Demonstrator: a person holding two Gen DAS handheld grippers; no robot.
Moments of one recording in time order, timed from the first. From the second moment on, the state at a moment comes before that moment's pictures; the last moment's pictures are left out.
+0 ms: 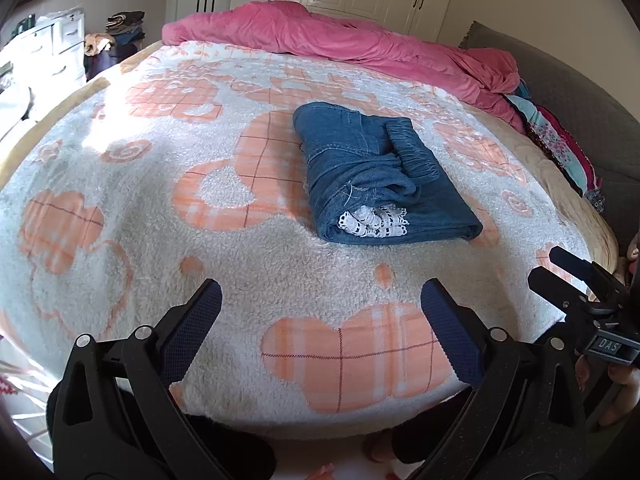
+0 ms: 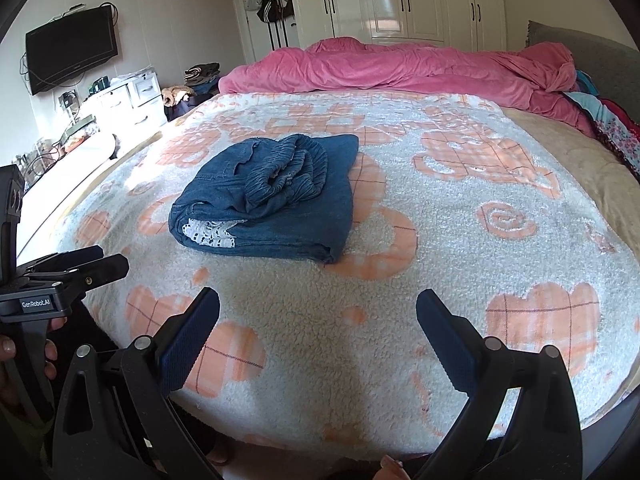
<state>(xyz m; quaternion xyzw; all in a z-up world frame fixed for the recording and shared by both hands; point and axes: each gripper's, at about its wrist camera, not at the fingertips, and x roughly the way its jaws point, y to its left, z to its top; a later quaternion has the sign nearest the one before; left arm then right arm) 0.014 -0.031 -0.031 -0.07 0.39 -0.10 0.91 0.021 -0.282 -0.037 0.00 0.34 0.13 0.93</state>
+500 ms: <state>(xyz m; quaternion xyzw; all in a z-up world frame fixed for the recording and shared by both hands) 0.014 -0.031 -0.031 -0.07 0.40 -0.09 0.91 0.019 -0.281 -0.040 0.01 0.35 0.13 0.93</state>
